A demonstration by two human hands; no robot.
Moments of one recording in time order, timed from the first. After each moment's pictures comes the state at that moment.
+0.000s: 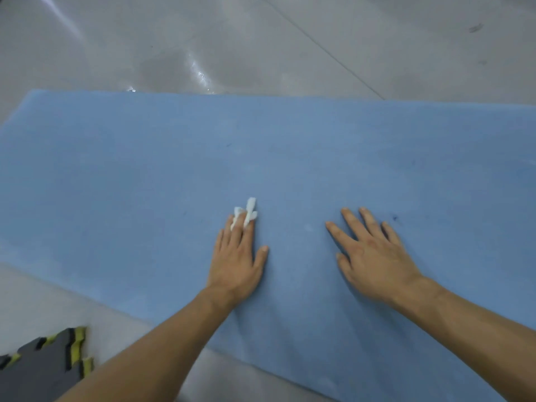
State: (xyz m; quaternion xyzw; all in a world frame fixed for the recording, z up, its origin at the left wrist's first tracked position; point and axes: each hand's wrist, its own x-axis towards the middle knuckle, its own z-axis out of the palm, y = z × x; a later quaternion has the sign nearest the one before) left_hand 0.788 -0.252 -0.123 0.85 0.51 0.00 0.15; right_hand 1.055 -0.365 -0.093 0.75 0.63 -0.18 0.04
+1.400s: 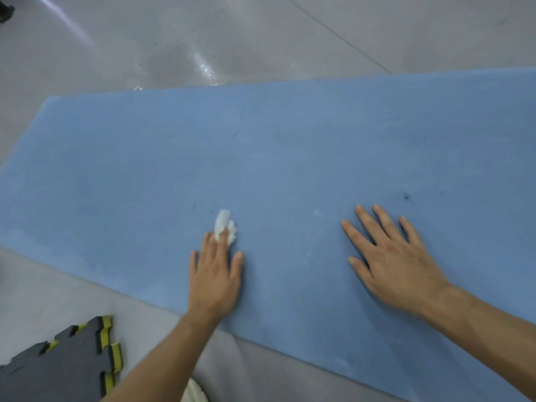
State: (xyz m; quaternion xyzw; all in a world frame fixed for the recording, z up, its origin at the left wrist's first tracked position) left_hand 0.722 -0.285 -0.120 0.79 0.61 0.00 0.11; right_hand 1.049 -0.409 -0.123 0.74 0.67 -0.06 -0.04
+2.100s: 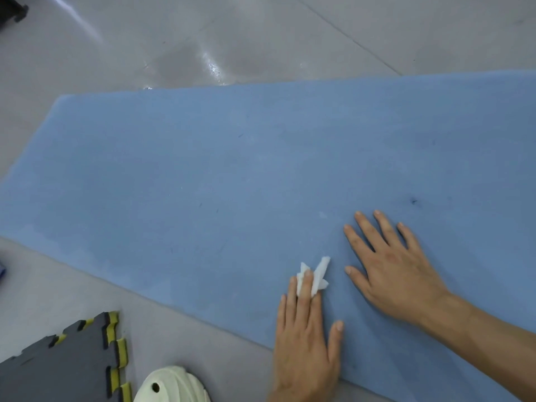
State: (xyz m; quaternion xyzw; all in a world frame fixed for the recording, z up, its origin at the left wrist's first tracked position) left_hand 0.821 -0.435 -0.122 0.86 0.49 0.05 0.15; right_hand 1.042 -0.407 -0.126 0.73 0.68 -0.06 -0.04
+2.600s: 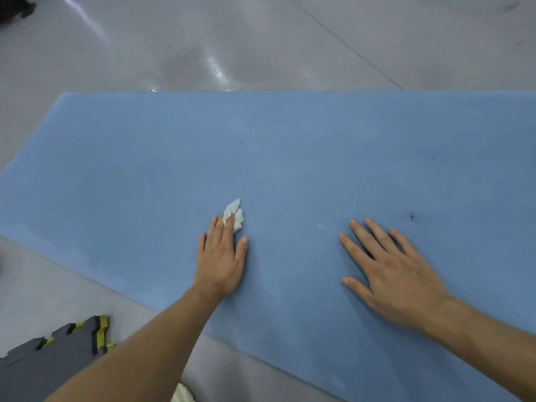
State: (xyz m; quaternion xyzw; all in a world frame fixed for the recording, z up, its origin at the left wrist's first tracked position) left_hand 0.748 -0.242 -0.118 0.79 0.60 0.01 0.14; right_hand 1.061 -0.397 -0.119 0.69 0.72 -0.09 -0.02
